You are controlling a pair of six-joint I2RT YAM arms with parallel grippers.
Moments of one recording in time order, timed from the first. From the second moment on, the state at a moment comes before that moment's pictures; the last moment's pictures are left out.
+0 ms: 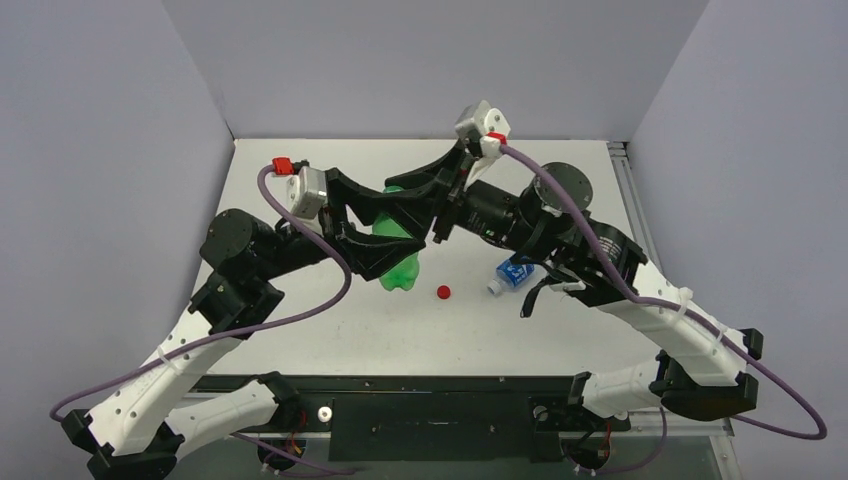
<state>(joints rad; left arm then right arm) -0.76 0.91 1.19 0.09 0.52 -0.30 1.16 1.34 1.84 -0.37 0.06 0.13</state>
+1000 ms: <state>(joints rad) -0.78 0.90 1.21 0.07 0.71 -0.22 0.95 1.27 1.87 -0.31 -0.31 0.22</state>
